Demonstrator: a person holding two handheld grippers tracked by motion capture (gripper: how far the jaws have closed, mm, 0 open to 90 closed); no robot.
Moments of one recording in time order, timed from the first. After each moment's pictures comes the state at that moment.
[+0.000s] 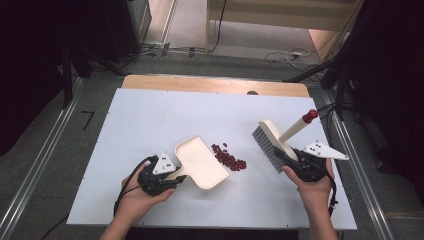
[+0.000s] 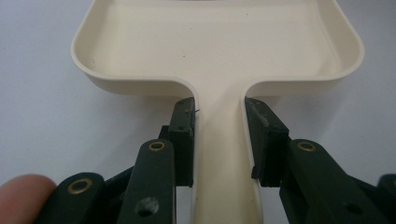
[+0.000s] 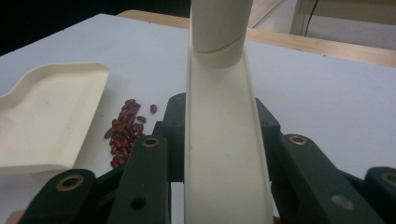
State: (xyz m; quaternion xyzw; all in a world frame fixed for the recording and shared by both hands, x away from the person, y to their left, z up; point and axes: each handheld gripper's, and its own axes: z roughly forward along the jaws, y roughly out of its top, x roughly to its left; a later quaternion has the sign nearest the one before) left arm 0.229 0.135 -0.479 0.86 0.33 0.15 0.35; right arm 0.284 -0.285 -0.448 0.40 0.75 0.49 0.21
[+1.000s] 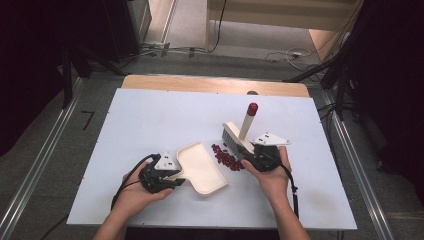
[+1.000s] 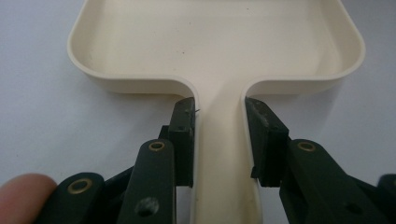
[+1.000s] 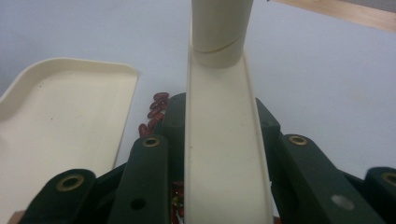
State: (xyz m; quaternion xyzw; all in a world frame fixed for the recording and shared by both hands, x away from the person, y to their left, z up) left arm 0.245 0.137 -0.492 0.89 0.31 0.09 0.33; right arm 0.310 -0.182 -0.467 0.39 0.80 0.41 0.19
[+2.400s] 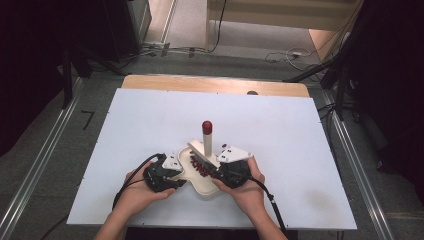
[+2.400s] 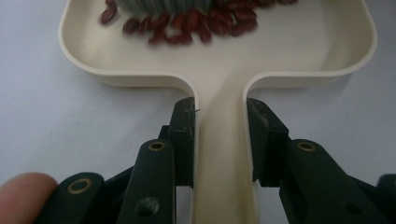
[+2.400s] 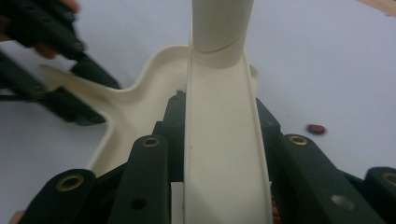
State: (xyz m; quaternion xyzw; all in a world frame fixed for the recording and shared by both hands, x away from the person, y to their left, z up) left arm 0.249 0.127 -0.493 0.90 0.30 0.09 0.29; right arm 0.262 -0.105 -0.466 0.28 0.86 0.40 0.16
